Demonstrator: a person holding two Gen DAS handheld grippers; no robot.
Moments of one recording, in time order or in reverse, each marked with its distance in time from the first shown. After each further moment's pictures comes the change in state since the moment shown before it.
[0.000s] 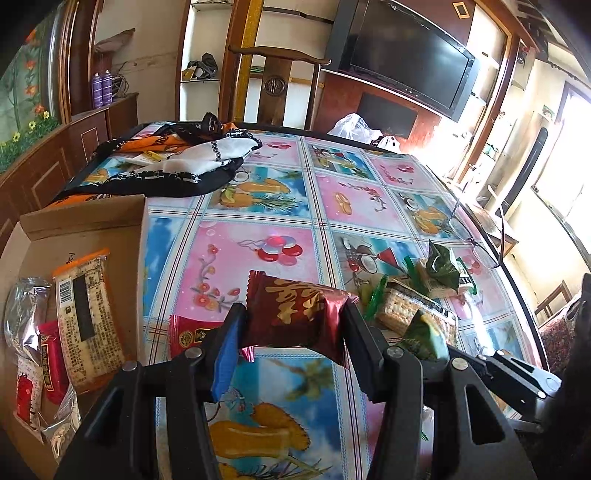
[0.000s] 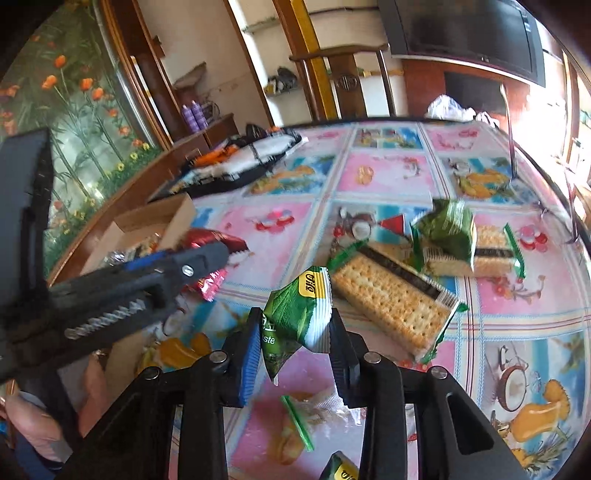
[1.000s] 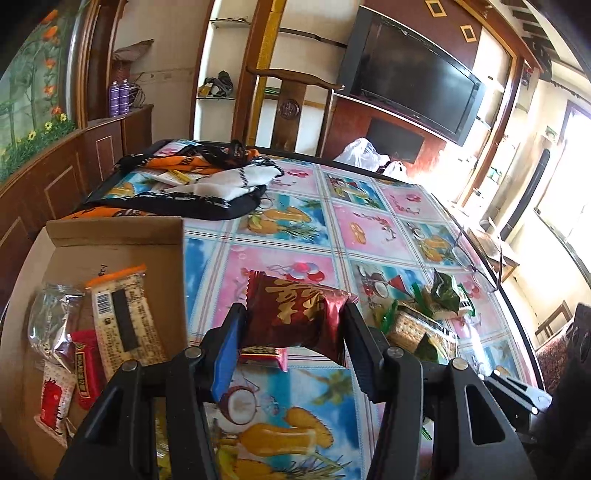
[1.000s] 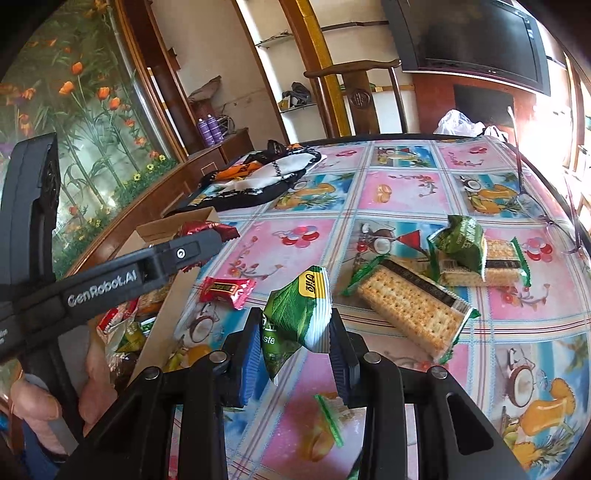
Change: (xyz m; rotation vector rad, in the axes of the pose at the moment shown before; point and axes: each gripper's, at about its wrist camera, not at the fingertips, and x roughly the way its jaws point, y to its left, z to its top) left arm -0.030 0.028 0.008 -0.048 -0.088 0.012; right arm -0.010 0.018 -0.001 -0.014 -0.052 0.051
